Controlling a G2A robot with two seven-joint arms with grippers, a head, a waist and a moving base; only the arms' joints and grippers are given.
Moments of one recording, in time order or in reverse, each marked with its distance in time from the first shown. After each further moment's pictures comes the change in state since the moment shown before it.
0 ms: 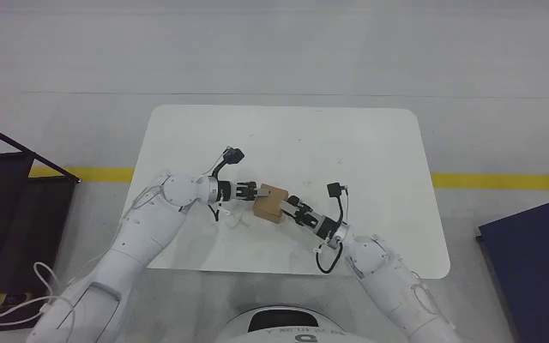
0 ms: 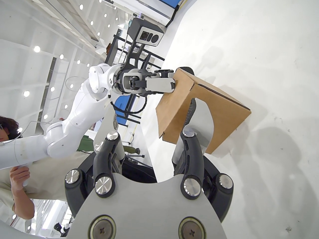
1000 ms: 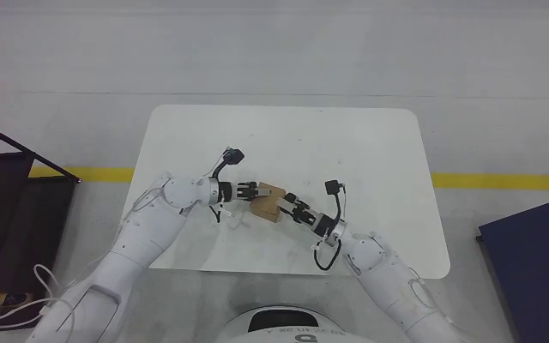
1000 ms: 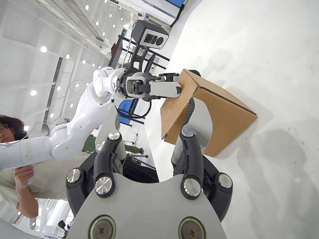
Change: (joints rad) left arm 0.021 0.006 -0.006 -0.024 -0.007 0.007 0.027; right arm 0.031 -0.002 -0.024 0.025 0.037 -0.018 -0.002
